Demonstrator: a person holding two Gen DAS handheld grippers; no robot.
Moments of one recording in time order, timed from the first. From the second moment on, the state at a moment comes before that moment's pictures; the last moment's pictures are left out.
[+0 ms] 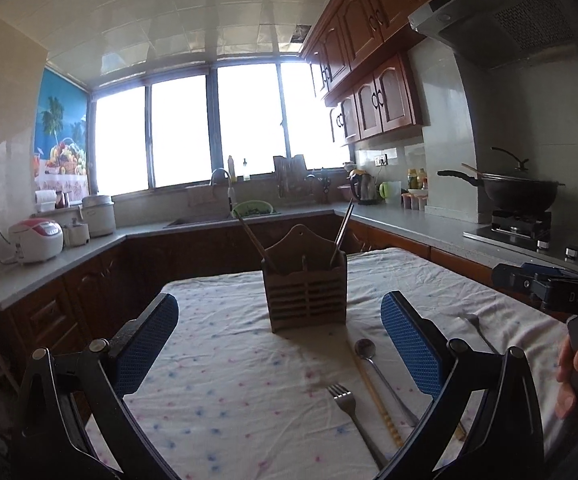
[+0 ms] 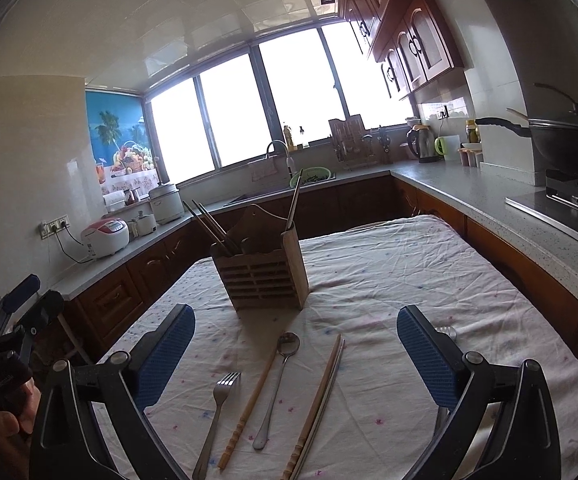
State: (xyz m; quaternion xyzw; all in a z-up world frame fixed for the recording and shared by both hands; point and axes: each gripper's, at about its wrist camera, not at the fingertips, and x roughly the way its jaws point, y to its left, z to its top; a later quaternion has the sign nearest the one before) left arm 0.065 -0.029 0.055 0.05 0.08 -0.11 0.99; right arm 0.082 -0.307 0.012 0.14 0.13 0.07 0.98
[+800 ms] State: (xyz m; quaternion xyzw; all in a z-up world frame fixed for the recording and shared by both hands) left arm 0.132 -0.025 0.001 -0.06 0.31 -0.14 0.94; right arm 0.100 -0.320 -0.015 0.15 0.20 0.05 0.97
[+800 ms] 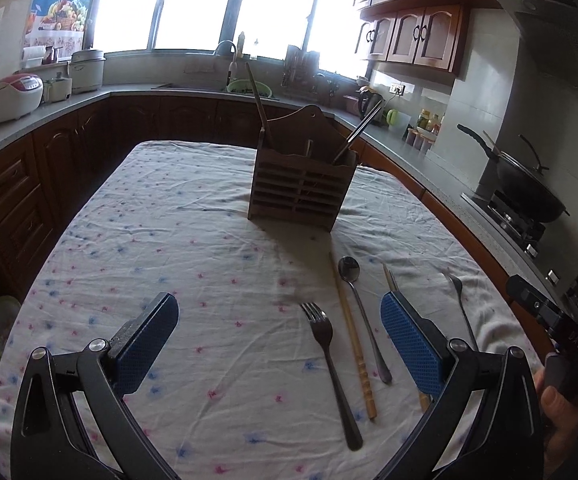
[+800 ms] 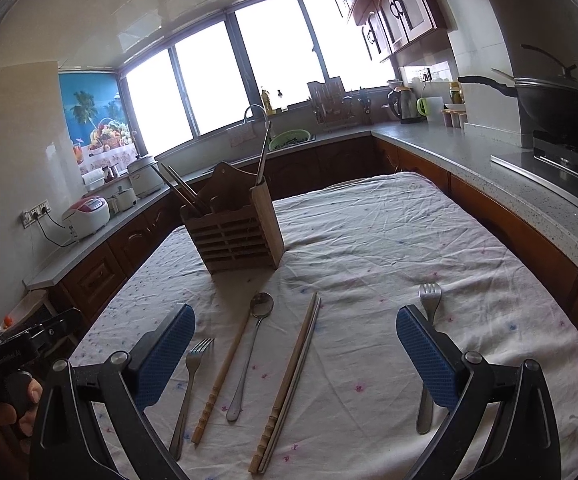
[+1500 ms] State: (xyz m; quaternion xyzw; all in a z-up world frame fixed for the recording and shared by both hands) left arm 0.185 -0.067 -0.037 -0.04 0.42 -0.17 0.89; right arm 0.178 -0.315 -0.050 0.18 0.32 0.09 0.92
